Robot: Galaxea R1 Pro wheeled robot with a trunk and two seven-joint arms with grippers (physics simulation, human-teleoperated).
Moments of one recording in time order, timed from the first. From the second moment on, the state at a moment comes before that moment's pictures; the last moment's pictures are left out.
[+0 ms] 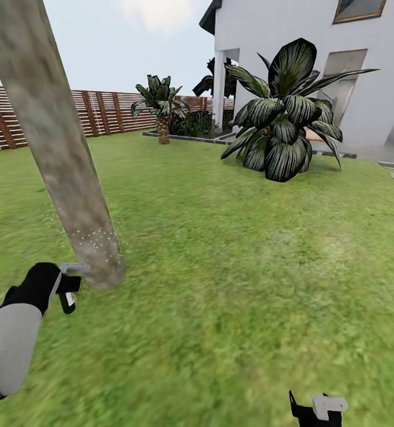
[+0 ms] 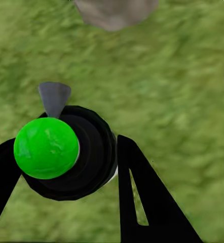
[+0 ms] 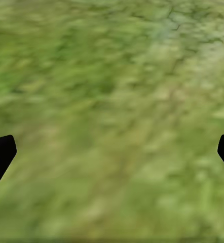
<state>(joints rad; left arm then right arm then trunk) -0.99 0.25 0.36 -0.55 -0.46 0.76 -0.22 -0.32 -0.11 -0.25 -0.24 0.20 -0.60 -0.03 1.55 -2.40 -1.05</state>
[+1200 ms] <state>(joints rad) -0.75 0.25 -0.23 -0.53 -0.69 -0.02 -1.13 -0.52 -0.09 -0.01 -0.62 0.41 -0.34 0.95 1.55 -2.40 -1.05</state>
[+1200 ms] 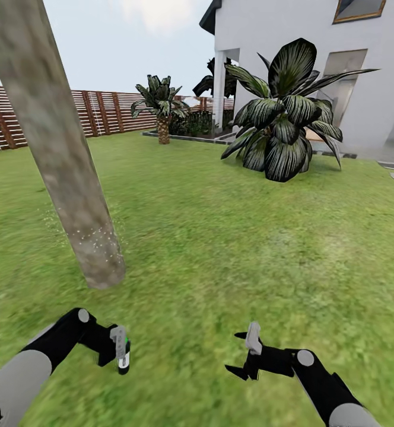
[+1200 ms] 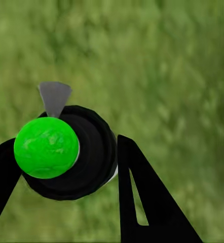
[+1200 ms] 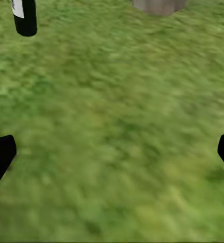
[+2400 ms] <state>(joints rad) -0.76 -0.05 -0.36 -0.54 -0.83 0.03 -1.13 -0.52 0.04 0.01 -0.75 0.41 -0.33 1.07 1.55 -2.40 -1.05</state>
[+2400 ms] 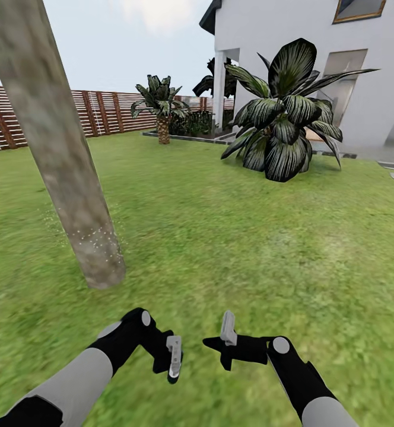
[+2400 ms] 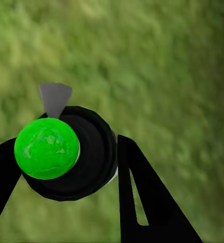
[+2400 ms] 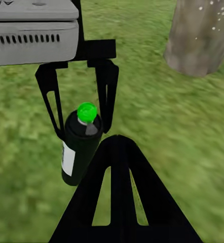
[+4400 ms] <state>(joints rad) -0.78 -0.13 -0.36 -0.58 -0.87 0.10 -1.16 -0.52 0.04 0.01 -0.75 0.41 -0.33 1.07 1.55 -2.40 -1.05</state>
